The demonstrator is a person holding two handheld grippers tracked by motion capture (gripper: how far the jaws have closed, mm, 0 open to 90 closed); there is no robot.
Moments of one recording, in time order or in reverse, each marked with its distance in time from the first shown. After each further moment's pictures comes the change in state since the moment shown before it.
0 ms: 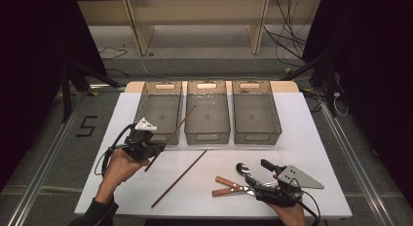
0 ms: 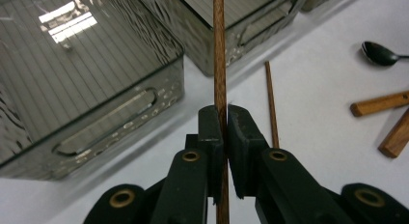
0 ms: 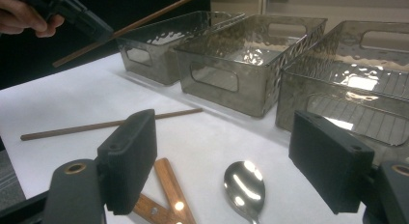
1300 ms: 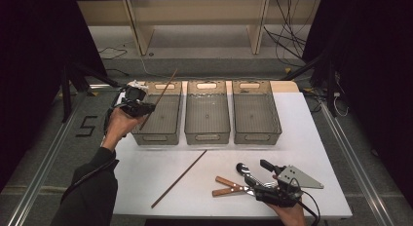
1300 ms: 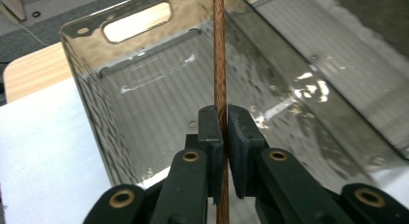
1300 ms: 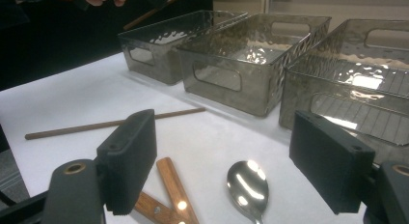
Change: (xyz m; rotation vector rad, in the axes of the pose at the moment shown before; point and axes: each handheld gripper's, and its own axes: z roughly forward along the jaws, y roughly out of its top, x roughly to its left) left arm 0.101 0.071 0.036 -0.053 0.171 -0.057; right arm 0.000 -0.001 0.001 0.003 0.012 0.002
